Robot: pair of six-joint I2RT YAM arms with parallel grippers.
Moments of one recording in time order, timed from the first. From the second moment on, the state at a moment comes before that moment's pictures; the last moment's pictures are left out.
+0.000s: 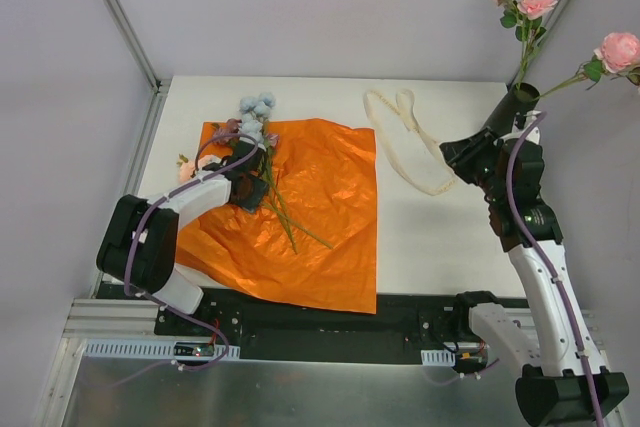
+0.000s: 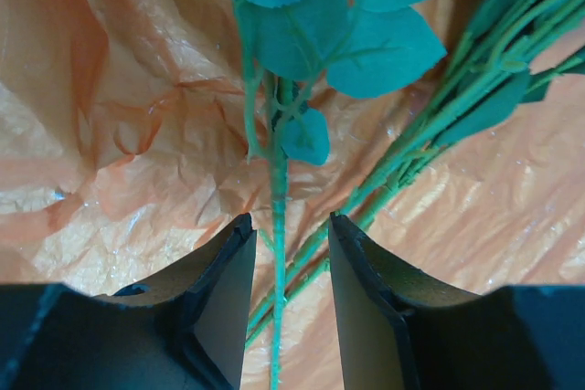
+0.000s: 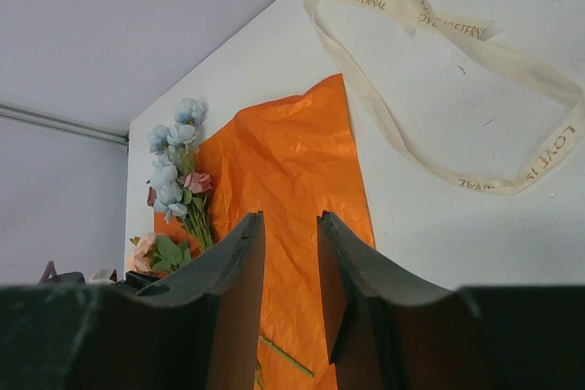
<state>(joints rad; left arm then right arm) -0.37 1.52 0.87 -0.50 -0.19 -1.42 0.13 0.84 0.93 -0.43 -0.04 0.75</state>
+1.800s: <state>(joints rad) -0.39 1.24 1.04 -0.48 0.35 -0.74 0.27 0.93 0.83 -0.27 -0.32 1.03</state>
